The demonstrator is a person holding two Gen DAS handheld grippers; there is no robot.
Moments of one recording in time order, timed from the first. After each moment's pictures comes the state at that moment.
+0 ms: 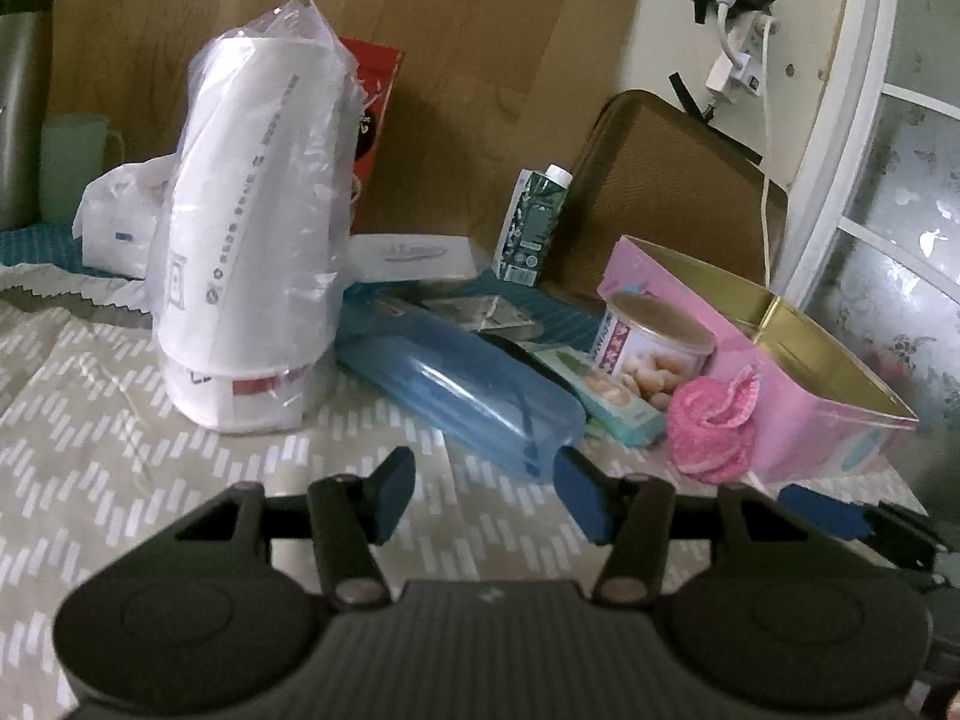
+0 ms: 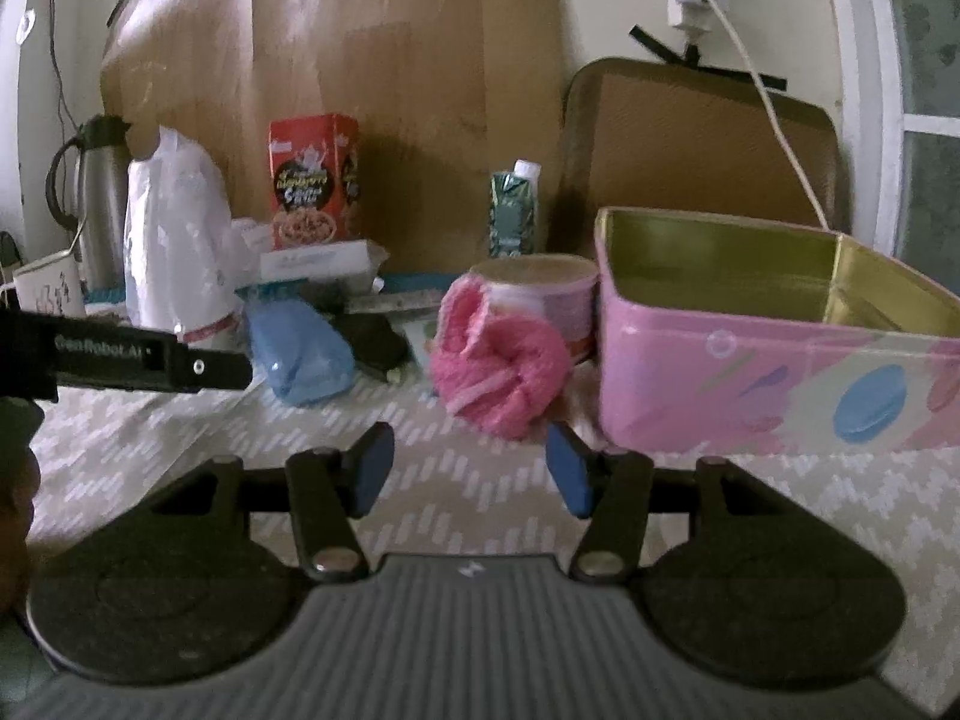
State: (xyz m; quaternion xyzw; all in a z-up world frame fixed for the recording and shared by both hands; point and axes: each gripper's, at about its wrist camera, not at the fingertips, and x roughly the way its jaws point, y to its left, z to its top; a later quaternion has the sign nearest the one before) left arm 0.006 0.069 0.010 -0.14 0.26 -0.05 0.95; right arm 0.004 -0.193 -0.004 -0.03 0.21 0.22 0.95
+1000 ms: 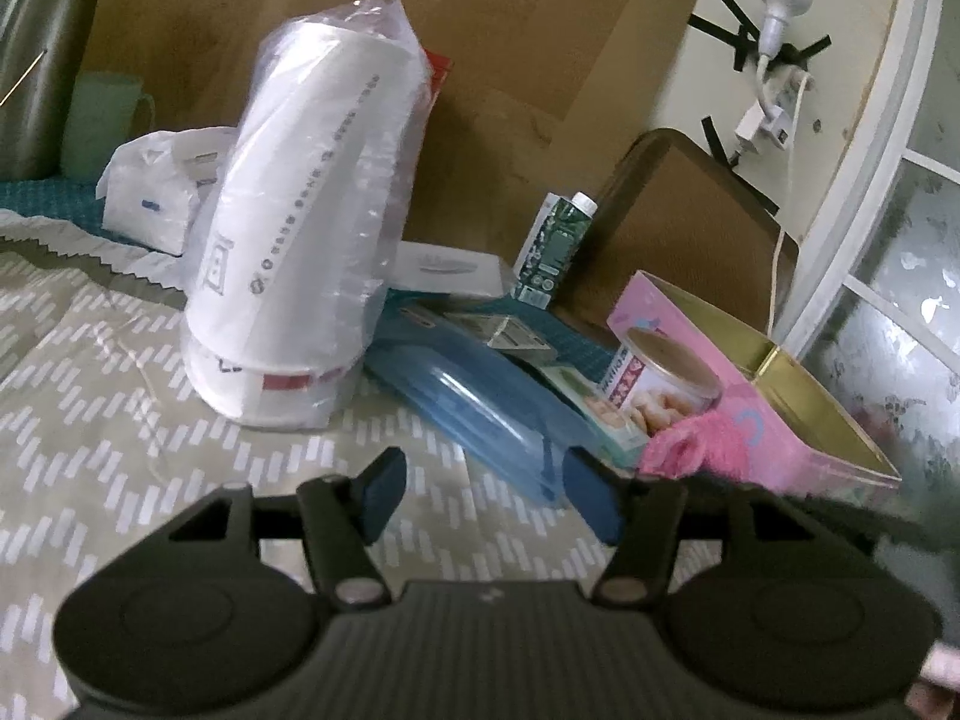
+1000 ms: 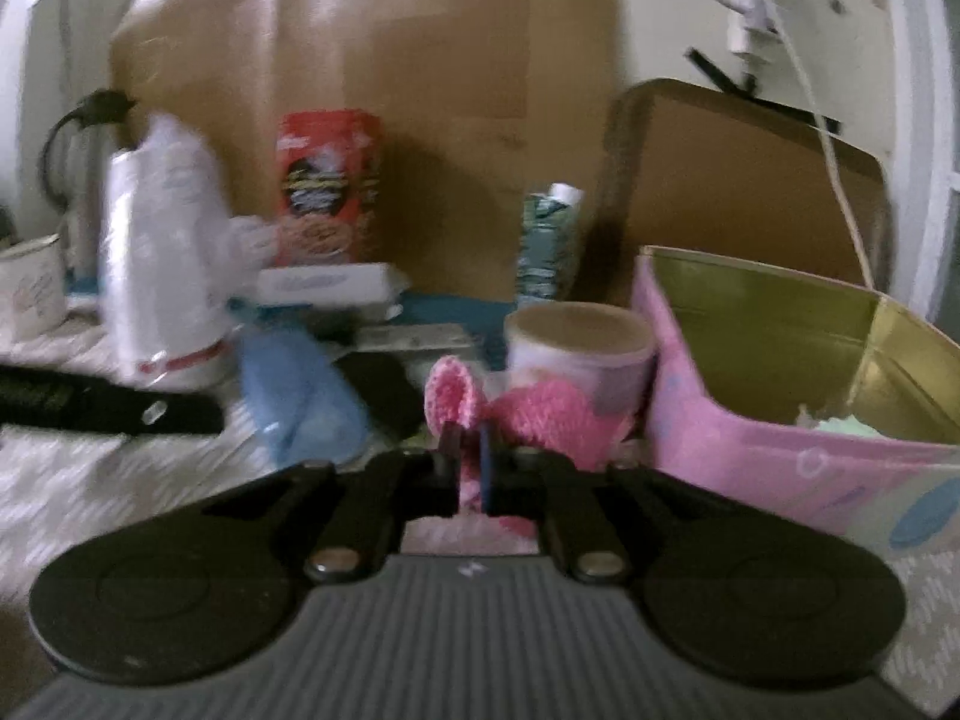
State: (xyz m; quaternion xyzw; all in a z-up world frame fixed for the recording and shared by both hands) left arm 0.001 0.092 0.007 -0.20 0.25 -0.05 0.94; right arm 0.031 -0.153 0.005 -0.08 0.19 0.26 0.95
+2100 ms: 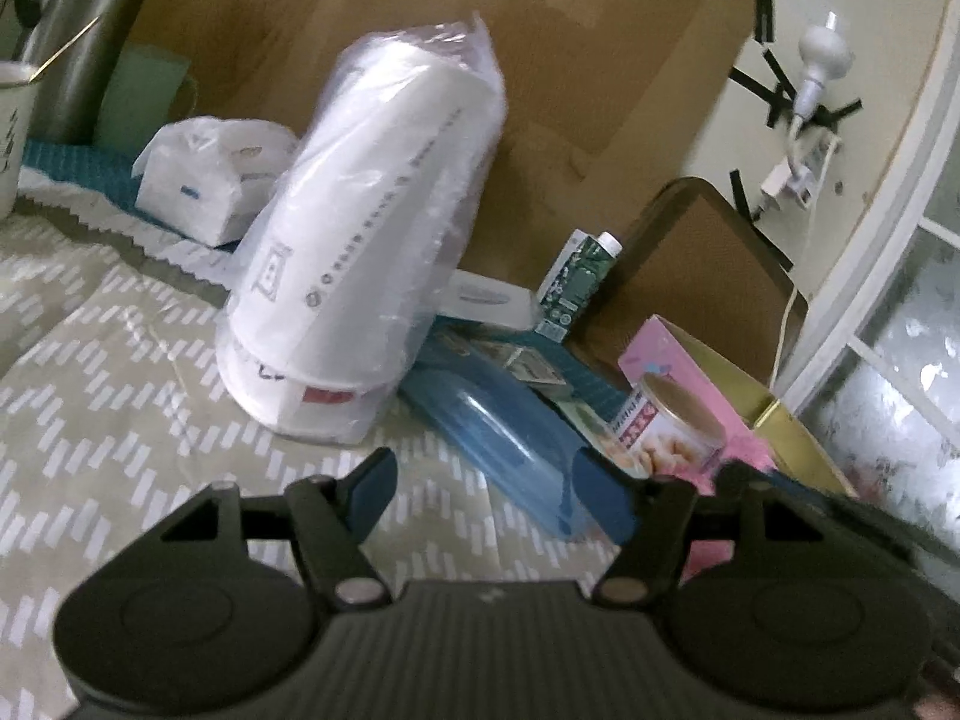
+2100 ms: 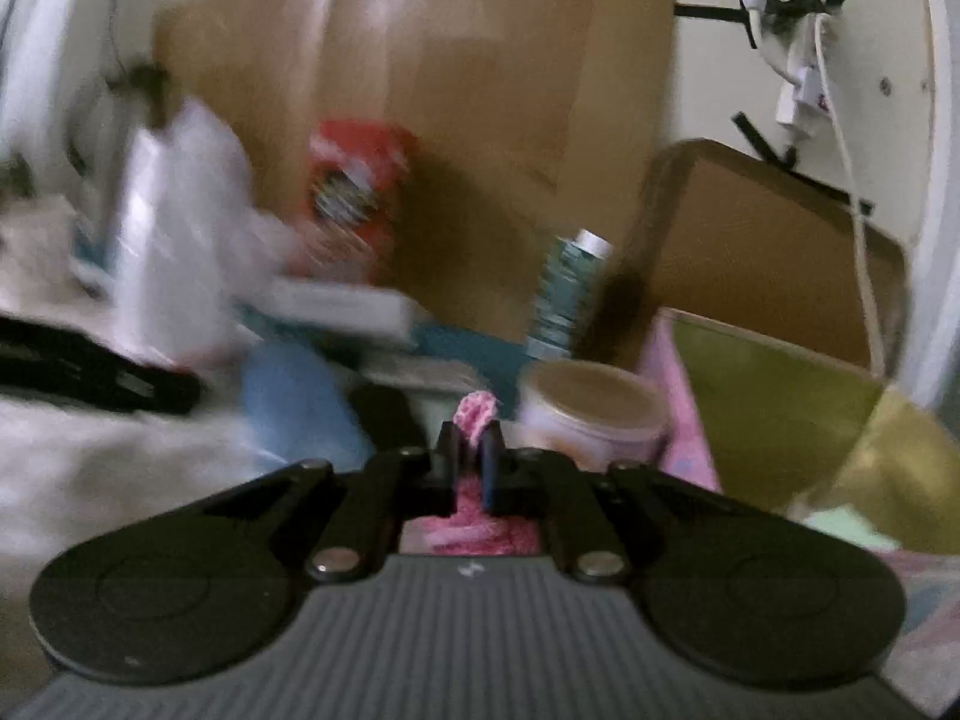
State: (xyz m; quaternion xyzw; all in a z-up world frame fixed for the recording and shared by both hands) left arm -0.002 0.115 0.006 -0.26 0.23 -0.04 0.94; right arm 0.027 -0.145 0.025 -0.09 0.14 0.29 0.94
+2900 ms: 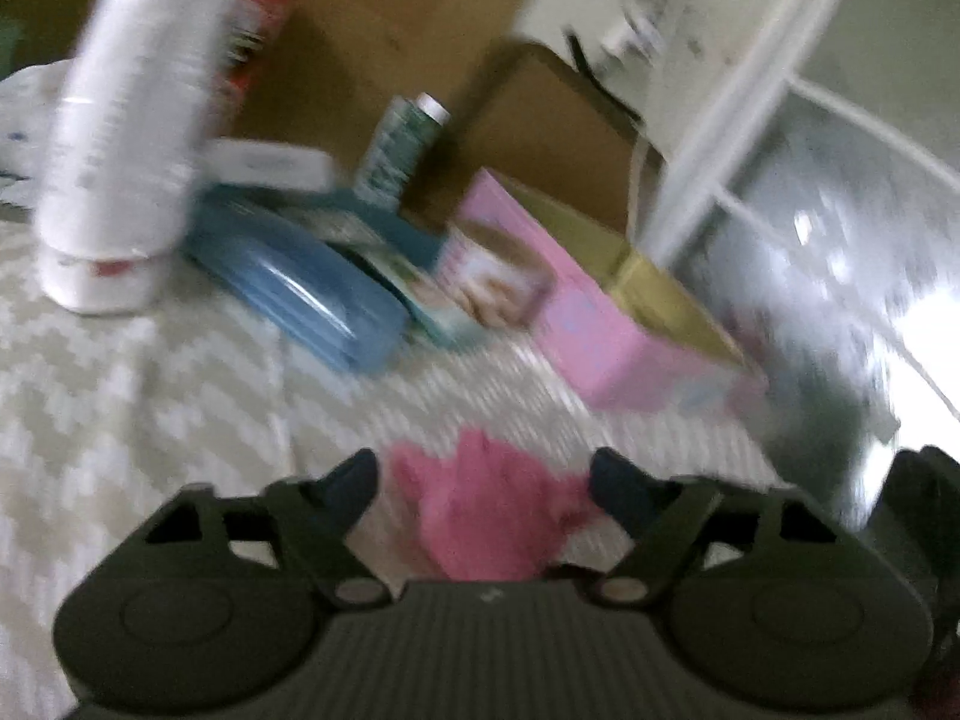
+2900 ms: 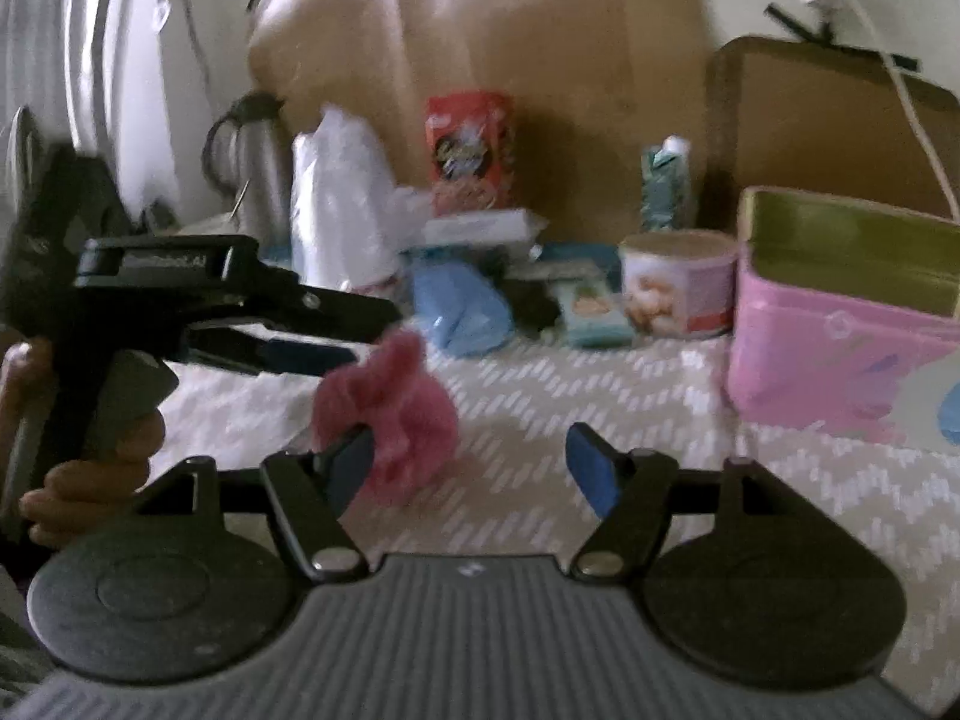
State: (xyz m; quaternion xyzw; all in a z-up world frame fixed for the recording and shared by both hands) left arm -0.019 0.038 0.012 -0.19 0.32 -0.20 0.91; right arm -0.018 -0.202 -0.004 -0.03 0.24 0.40 0.88
